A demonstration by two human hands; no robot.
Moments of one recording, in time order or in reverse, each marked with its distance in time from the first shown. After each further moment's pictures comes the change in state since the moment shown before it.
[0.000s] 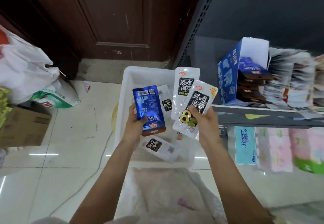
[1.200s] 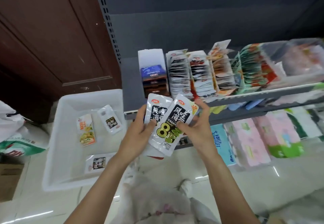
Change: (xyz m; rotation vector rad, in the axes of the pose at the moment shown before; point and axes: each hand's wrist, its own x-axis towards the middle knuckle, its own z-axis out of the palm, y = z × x) left_hand -0.124 -0.021 0.241 0.656 -0.370 0.450; right_hand -0.013 -0.054 -0.248 -0.109 -0.088 -0.326
